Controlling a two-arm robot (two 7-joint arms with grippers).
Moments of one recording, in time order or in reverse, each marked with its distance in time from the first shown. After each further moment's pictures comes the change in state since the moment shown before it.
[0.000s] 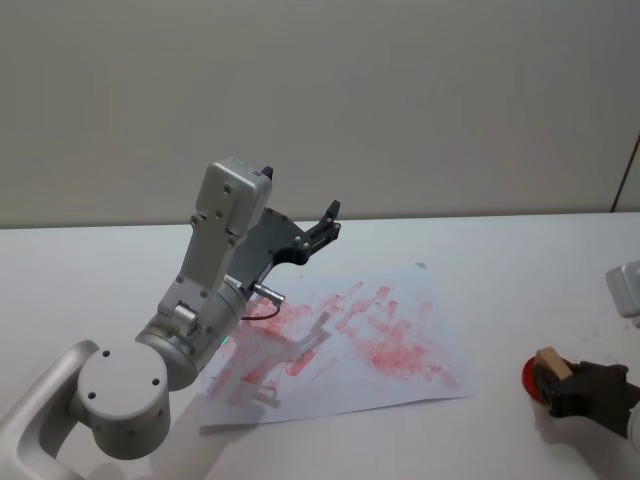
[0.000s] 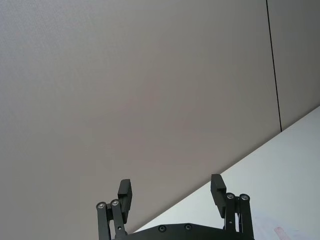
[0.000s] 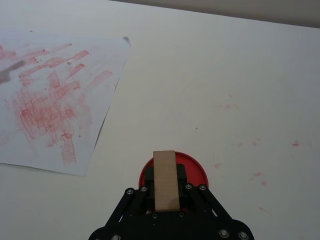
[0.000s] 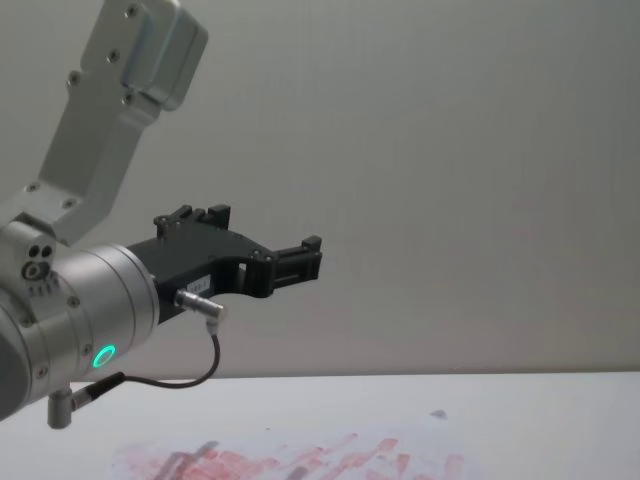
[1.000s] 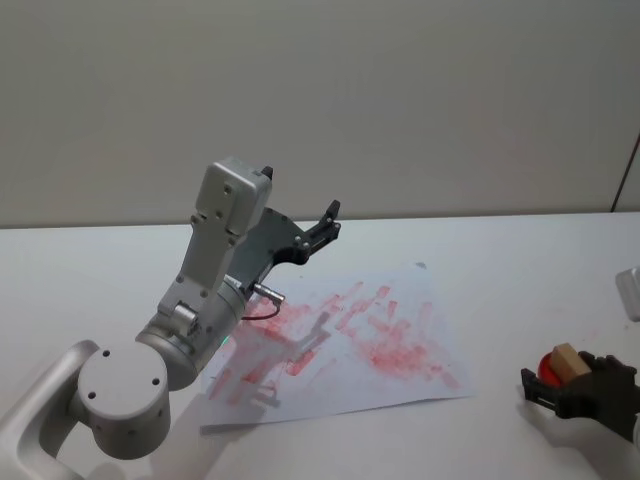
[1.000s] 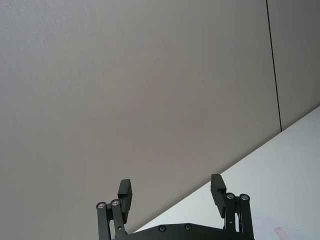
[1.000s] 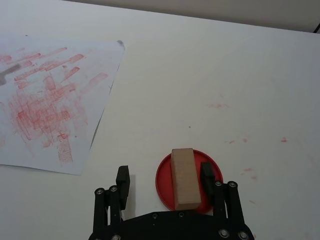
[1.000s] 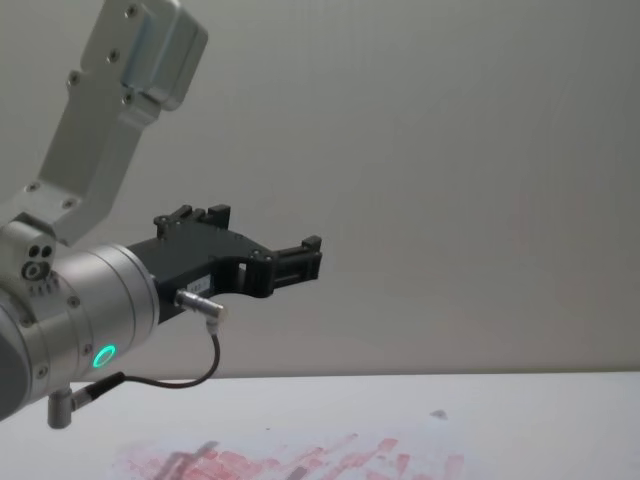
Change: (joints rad) left arm 0.000 0.000 0.000 0.000 0.000 0.000 0.000; right arm -0.030 0.008 0.005 -0.026 0.010 -0.026 -0.040
